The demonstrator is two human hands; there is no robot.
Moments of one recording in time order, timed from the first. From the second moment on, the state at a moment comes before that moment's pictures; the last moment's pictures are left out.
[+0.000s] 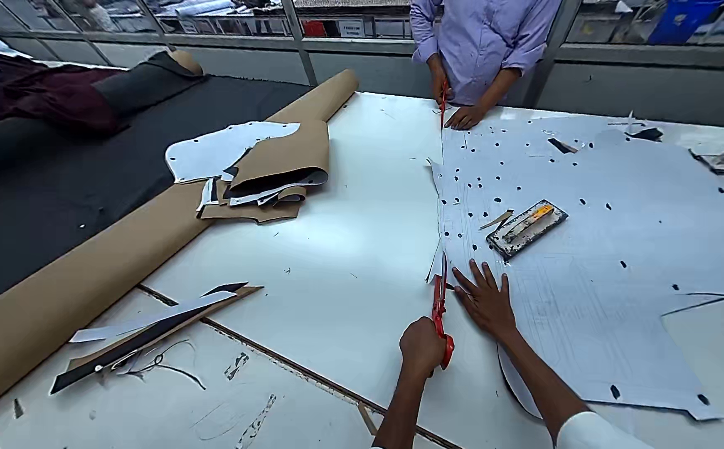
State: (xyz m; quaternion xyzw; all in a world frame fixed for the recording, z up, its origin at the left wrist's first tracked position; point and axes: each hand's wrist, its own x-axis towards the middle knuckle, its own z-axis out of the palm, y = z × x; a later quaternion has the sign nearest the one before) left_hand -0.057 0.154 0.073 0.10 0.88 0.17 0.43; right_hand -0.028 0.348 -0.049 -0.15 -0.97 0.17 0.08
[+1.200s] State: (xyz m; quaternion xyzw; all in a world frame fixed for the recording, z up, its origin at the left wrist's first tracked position) left_hand -0.058 0.149 0.042 0.05 0.87 0.26 0.42; right_hand -0.058 0.314 -0.056 -0.05 -0.94 0.24 0.24
